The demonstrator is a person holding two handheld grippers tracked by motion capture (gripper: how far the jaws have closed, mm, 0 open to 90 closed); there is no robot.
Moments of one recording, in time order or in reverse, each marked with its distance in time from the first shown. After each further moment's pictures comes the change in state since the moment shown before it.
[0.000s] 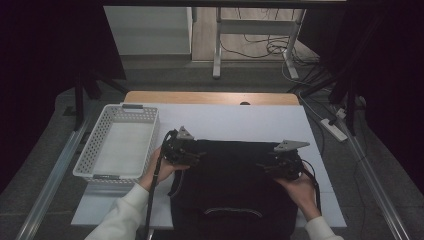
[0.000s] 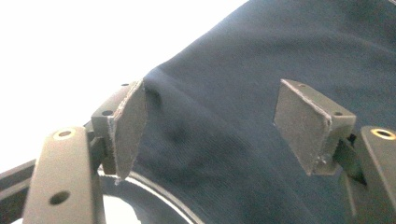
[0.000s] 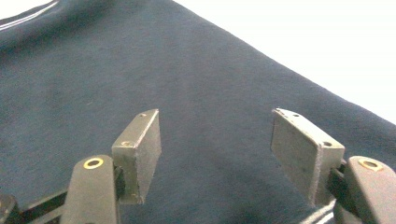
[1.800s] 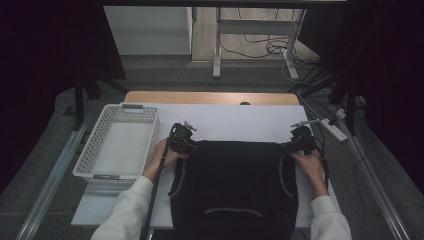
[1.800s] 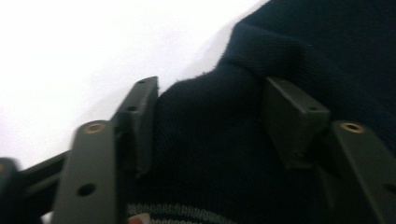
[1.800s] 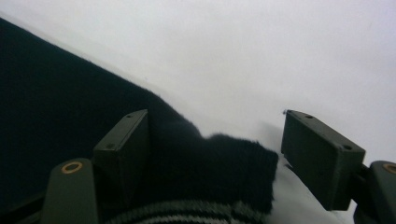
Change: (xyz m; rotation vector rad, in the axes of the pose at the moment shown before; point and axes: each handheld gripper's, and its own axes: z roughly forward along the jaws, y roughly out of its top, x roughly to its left) left arm 0.051 -0.004 0.071 0.223 0.004 -0.068; right arm -0.128 -0.006 0.041 0.168 -0.181 0.223
